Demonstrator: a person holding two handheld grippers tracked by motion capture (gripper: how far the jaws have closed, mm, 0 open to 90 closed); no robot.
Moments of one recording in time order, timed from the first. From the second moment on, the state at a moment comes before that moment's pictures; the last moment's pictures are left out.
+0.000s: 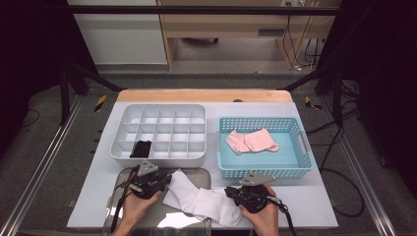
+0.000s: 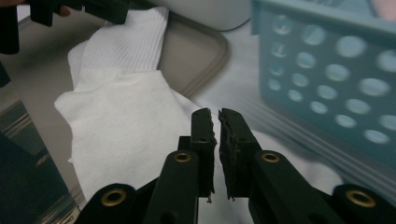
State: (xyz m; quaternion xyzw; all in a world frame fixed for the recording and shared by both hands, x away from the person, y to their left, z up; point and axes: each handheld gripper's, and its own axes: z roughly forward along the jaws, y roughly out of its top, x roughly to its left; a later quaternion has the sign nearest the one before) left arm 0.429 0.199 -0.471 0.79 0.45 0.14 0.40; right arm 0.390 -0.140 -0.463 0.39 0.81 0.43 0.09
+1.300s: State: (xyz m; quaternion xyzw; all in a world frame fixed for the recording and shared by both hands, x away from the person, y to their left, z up) left arm 0.371 0.193 -0.459 0.78 0.41 0.11 0.46; right arm 0.401 -0.189 -0.440 0.44 0.78 0.44 0.10
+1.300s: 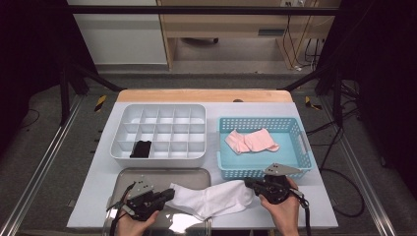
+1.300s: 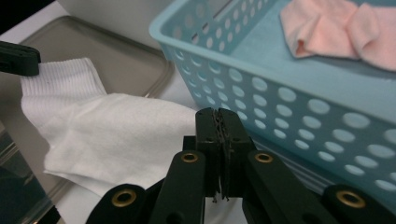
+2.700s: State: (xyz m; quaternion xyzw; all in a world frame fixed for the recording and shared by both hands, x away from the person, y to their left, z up) left arm 0.367 0.198 -0.466 0.78 0.42 0.15 0.44; right arm 0.396 -0.196 -0.467 0.47 0.75 0.44 0.10
